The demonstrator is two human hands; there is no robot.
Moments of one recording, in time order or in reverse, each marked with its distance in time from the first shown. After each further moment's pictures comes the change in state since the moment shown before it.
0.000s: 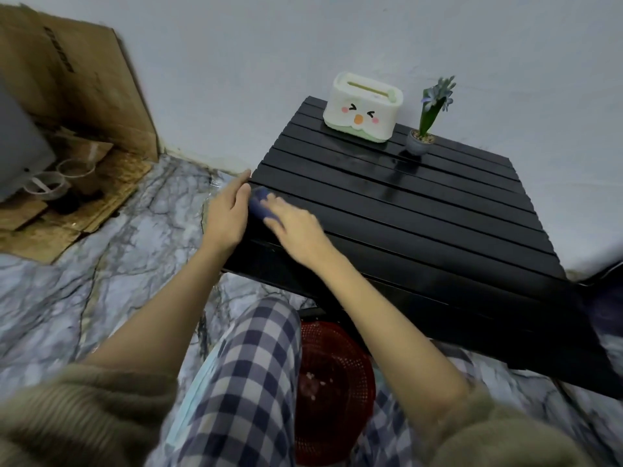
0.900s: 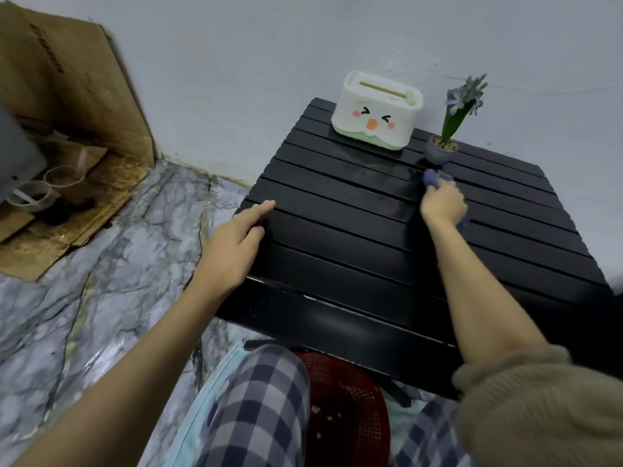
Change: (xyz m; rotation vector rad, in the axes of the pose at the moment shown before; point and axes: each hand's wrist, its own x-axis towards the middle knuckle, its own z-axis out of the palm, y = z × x) left_hand 0.005 -0.002 0.008 0.093 -0.201 0.036; right_hand 0.047 0.209 -0.071 -0.069 0.488 0.920
